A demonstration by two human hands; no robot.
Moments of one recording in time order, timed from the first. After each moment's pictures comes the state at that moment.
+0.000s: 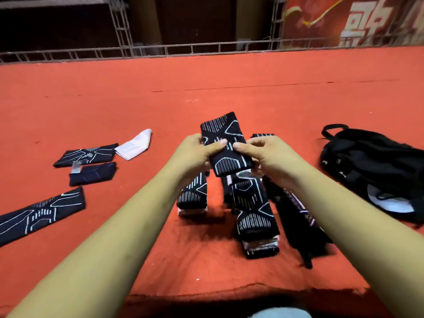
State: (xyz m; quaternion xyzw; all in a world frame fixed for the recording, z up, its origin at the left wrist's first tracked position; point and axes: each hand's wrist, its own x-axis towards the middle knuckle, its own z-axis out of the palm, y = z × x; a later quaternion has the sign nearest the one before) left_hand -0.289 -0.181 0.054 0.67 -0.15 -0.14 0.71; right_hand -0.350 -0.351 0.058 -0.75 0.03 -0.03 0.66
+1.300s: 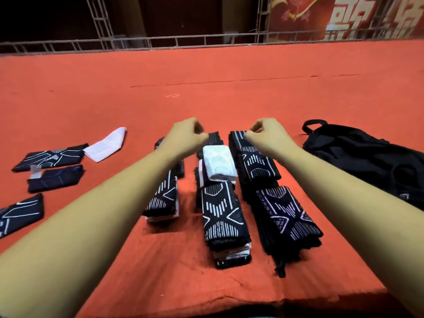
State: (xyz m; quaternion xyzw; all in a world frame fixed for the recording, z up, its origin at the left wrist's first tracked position) left_hand -0.222 -0.247 0.054 0.93 -0.22 0.07 0.30; right_hand -0.298 -0.440 0.058 -0.91 0.14 -0.16 0.35
